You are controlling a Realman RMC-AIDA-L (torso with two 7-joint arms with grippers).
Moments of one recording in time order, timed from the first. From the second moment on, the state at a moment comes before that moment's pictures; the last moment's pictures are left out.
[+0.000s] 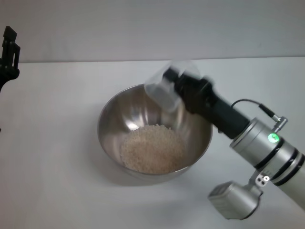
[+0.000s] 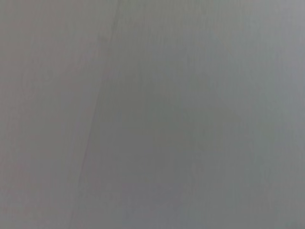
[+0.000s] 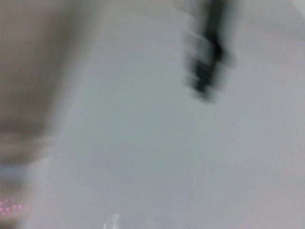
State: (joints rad) left arm -0.29 -2.07 -1.32 -0.48 2.81 1.28 -0.28; right arm 0.57 2.09 0.50 0.32 -2.42 -1.39 -1.48
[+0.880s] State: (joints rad) left arm -0.29 -2.06 -1.32 -0.47 2.82 1.29 -0.27; right arm 0.21 2.09 0.62 0.62 -1.94 -1.52 -0.44
